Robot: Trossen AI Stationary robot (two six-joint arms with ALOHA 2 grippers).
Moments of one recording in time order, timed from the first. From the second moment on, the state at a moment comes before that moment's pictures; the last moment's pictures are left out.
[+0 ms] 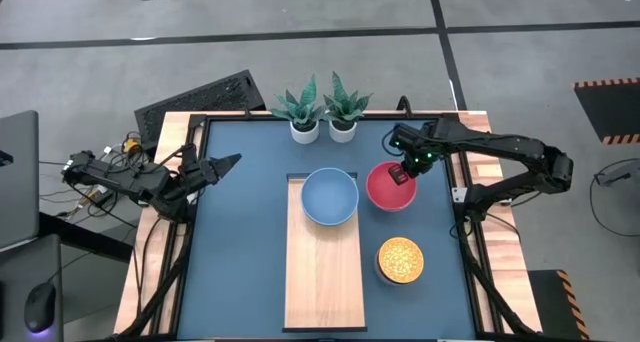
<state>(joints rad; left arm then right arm) -0.29 0.45 0.49 0.03 -0.88 -1.06 -0.43 1.28 1.00 -1.16 0.03 0.60</state>
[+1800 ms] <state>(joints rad) -0.29 0.45 0.49 0.01 -0.88 -1.06 -0.49 1.28 1.00 -1.17 0.03 0.57</state>
